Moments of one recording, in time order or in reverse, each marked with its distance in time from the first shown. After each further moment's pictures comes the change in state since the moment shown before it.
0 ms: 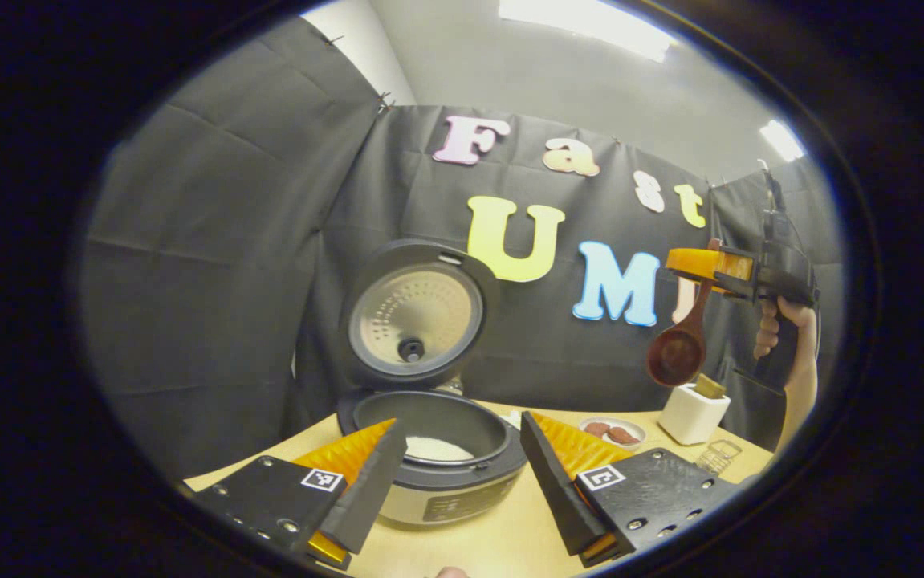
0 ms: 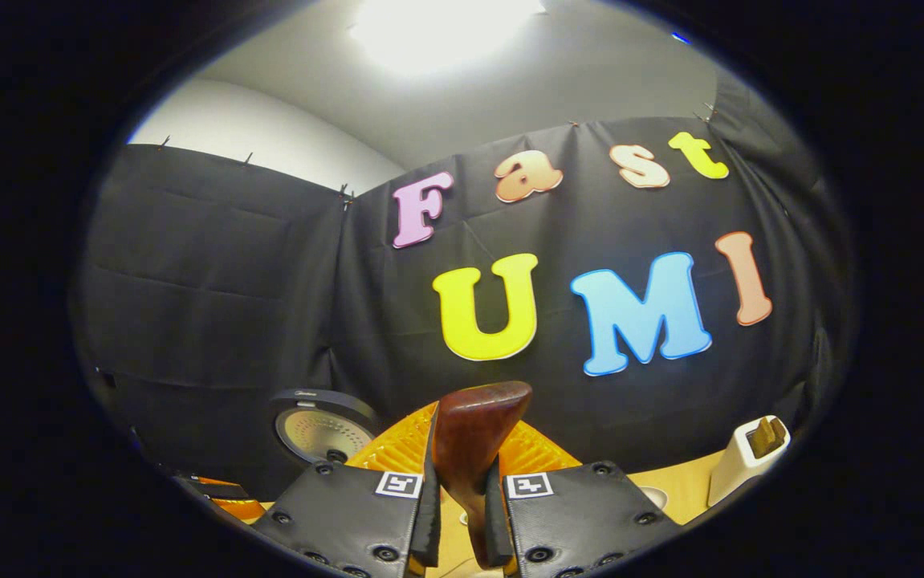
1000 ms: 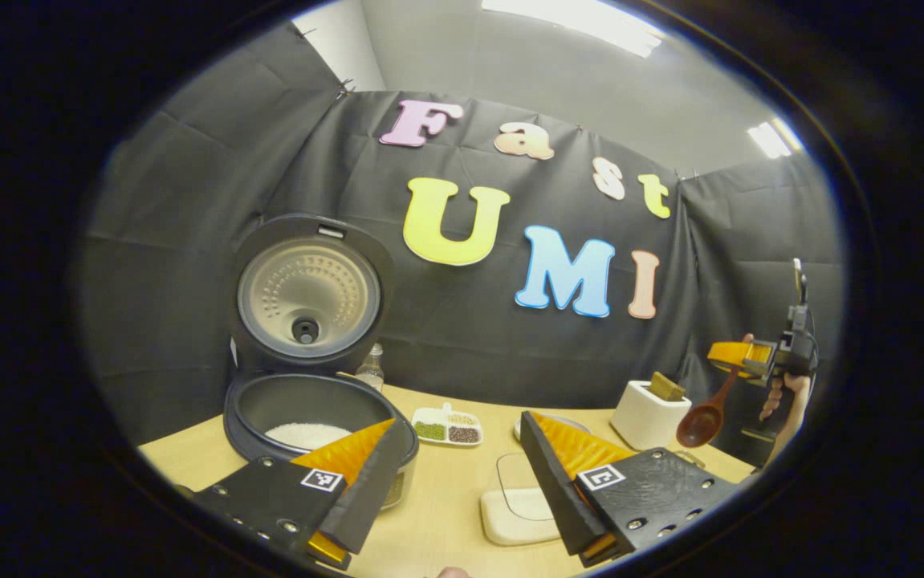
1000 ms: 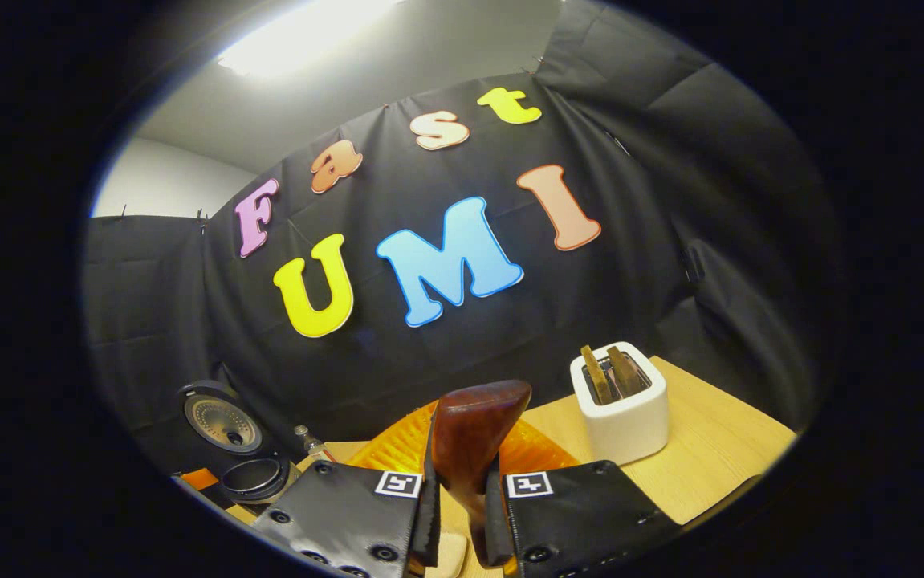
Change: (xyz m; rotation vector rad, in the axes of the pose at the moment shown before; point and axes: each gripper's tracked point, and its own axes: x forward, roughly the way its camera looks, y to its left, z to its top) left arm 0.033 -0.113 -0.011 -0.049 0.037 -0.095; right arm -0.125 -0.232 -0.081 0.288 0.110 -0.370
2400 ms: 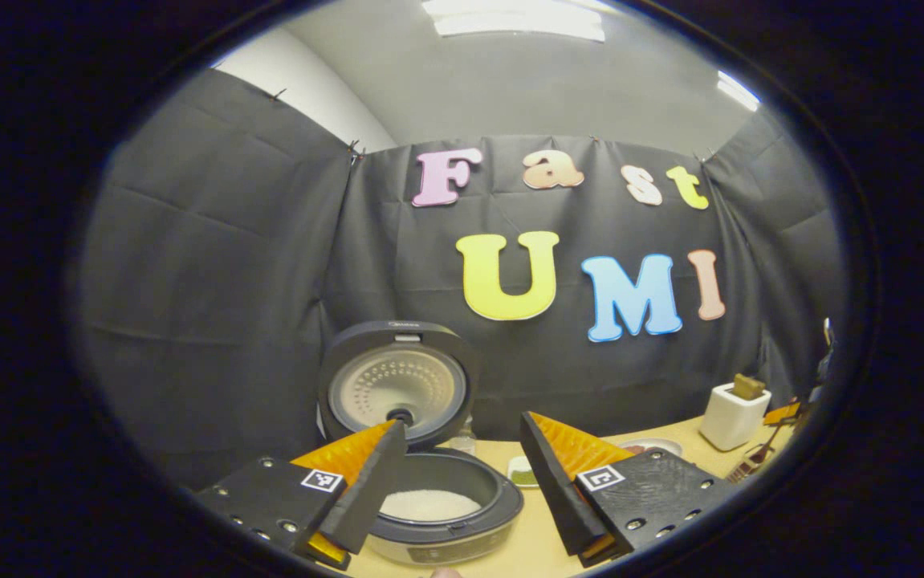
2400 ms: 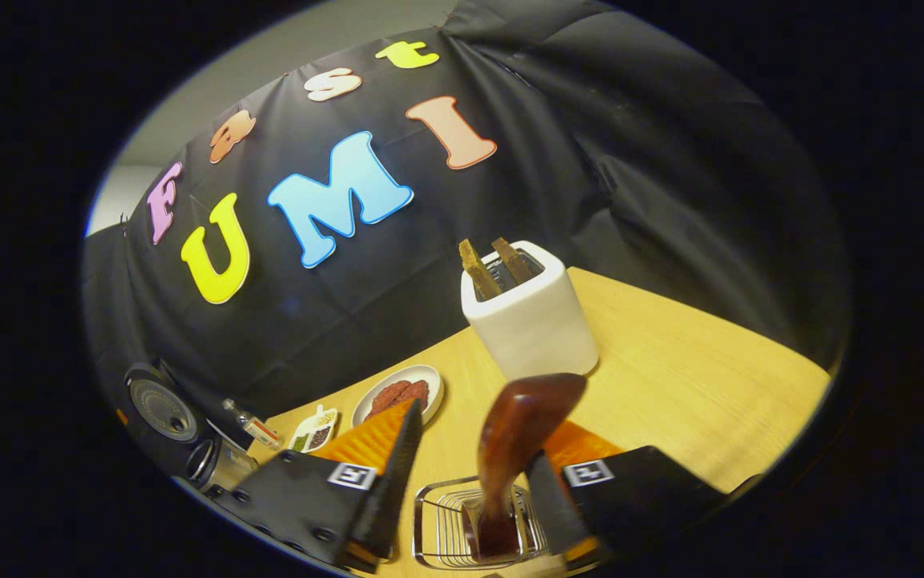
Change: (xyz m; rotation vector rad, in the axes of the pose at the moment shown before) left arm -0.004 0.078 0.105 0.297 -0.155 0.279; right arm 0.003 -0.112 -0.097 0.070 0.164 -0.266
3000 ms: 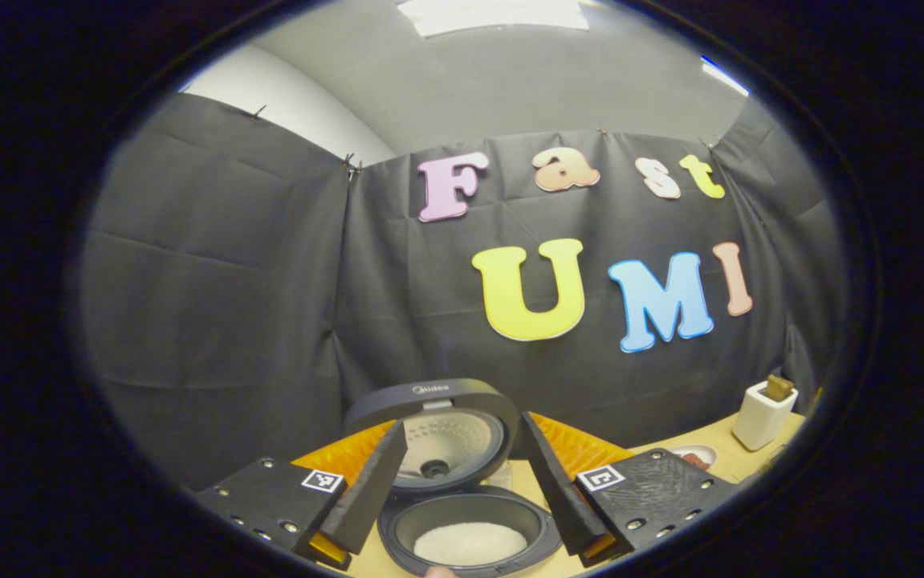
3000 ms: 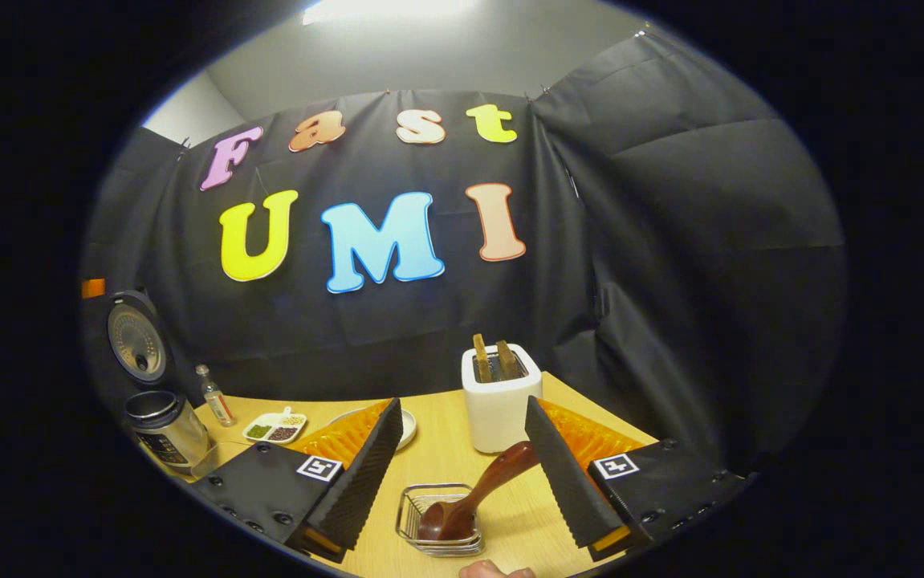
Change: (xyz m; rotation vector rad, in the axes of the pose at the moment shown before) left arm 0.065 0.032 0.079 0.059 -0.033 0.044; right arm -0.099 0.036 0.057 -0.308 -0.270 -0.038
